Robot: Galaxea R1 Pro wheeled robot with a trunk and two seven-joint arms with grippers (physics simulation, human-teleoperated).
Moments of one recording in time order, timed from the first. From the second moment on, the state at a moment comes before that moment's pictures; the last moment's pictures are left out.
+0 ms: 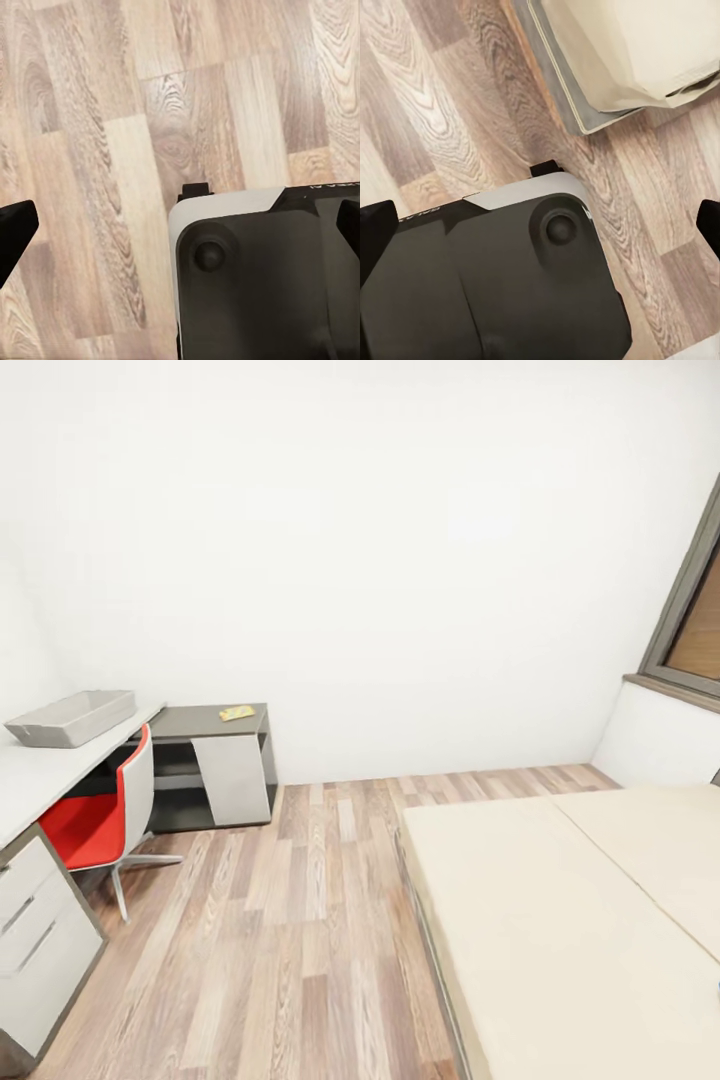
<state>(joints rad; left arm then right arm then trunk) -0.25 0.02 0.14 0.02 -0.24 -0.20 0.03 -0.20 0.08 0.38 -0.04 -0.64 -0.20 -0.23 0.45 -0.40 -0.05</state>
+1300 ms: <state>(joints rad) -0.25 0.02 0.15 0.02 -0.24 -0.19 0.03 -0.20 0.09 0.38 -0.04 -0.64 -0.20 -0.23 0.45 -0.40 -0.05</state>
